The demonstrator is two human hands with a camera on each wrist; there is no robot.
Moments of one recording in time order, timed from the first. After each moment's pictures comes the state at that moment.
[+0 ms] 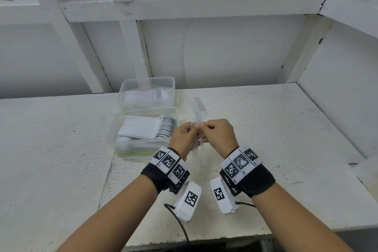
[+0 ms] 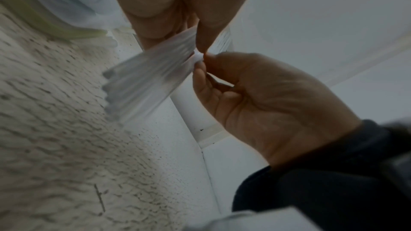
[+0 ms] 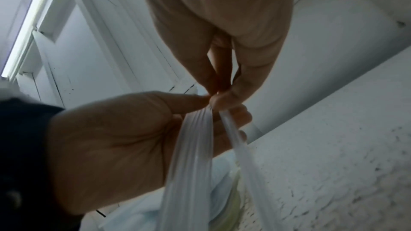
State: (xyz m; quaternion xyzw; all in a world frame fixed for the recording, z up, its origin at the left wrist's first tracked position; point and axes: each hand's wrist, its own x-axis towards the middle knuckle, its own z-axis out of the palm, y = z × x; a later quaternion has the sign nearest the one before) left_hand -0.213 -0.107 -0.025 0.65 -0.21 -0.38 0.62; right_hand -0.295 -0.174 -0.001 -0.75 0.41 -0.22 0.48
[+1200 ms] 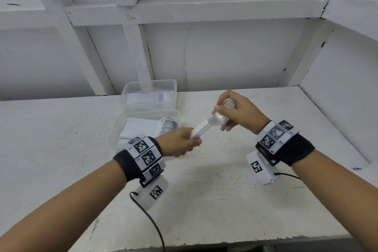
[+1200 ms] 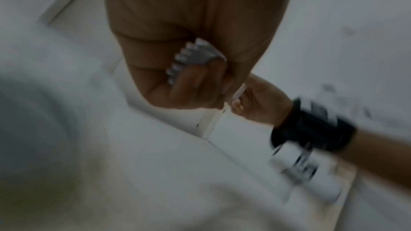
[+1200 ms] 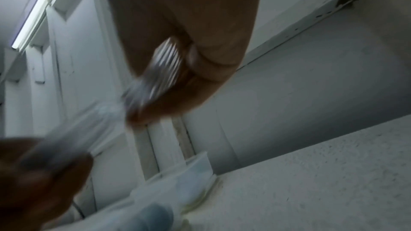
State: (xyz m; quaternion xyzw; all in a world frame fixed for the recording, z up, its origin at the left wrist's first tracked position) left_hand -0.183 -0.083 0.023 0.72 -0.51 -0.40 0.23; right_hand -0.318 -0.238 0.046 -0.79 0.24 -0.17 0.54
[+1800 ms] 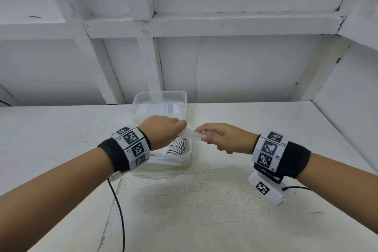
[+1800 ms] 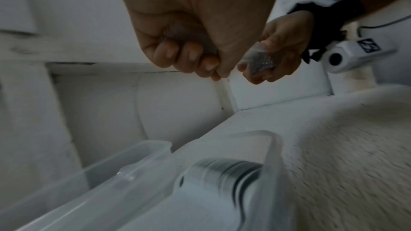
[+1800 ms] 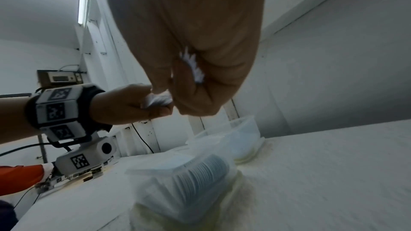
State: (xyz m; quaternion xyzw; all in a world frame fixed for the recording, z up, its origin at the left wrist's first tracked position) left_hand -0.116 -0.079 0.054 0.73 -0.66 0.06 -0.15; right_hand -0.277 -0.212 0.049 -0.86 0.17 0.07 0.47
